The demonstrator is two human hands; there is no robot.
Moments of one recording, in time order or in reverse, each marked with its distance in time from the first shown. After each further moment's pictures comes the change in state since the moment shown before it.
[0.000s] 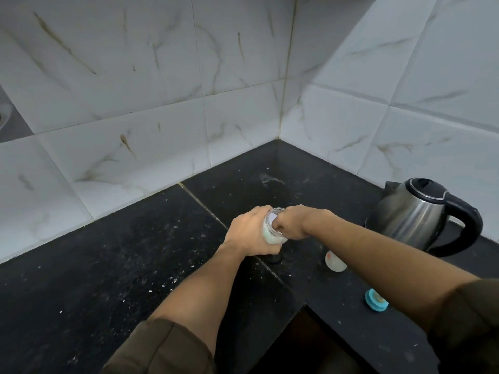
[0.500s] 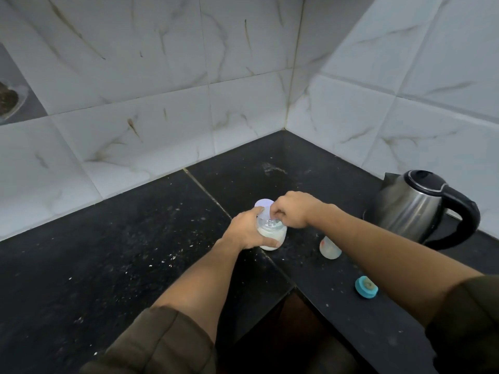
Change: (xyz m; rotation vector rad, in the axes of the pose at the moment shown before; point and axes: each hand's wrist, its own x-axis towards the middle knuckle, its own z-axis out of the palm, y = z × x) left_hand -0.021 0.001 0.022 -0.232 -0.166 -0.305; right_hand -0.014 0.011 0.017 0.126 0.224 -0.044
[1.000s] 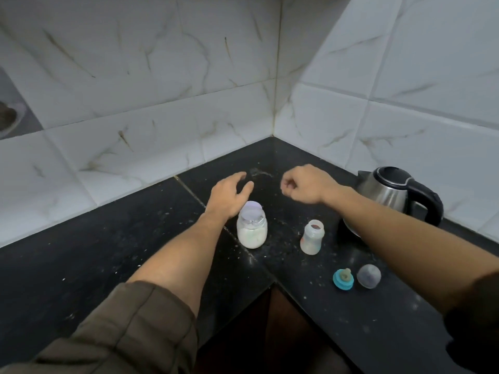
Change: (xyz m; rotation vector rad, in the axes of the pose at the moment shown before) left_hand 0.003 0.059 -0.046 0.019 0.383 0.143; right_hand -0.070 0.058 -0.039 0.246 0.312 0.110
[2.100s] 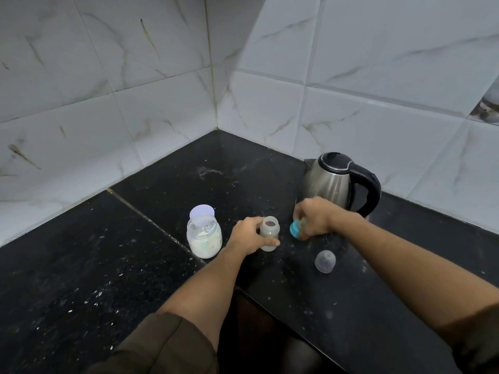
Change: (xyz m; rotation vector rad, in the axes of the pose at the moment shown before) left_hand -0.028 0.057 0.166 -0.215 -0.558 -0.077; right_hand -0.070 0.127 0.054 -0.085 -0.244 0.343
